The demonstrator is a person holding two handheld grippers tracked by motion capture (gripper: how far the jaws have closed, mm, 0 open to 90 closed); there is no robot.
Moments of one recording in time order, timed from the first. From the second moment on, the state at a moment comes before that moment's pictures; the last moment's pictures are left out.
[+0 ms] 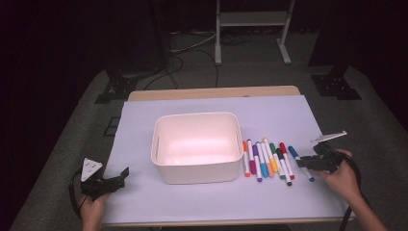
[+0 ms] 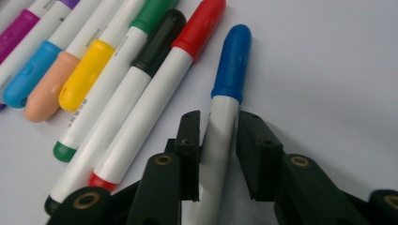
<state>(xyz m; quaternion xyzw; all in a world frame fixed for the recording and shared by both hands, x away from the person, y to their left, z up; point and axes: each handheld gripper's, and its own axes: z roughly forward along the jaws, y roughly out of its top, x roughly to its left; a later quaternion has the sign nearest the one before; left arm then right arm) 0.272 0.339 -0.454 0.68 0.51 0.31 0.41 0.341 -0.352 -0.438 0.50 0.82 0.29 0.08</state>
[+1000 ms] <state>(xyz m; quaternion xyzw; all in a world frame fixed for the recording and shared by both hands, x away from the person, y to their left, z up) 0.272 0.339 -0.454 0.68 0.51 0.32 0.41 0.322 -0.334 -0.367 0.46 0.81 0.37 0.04</state>
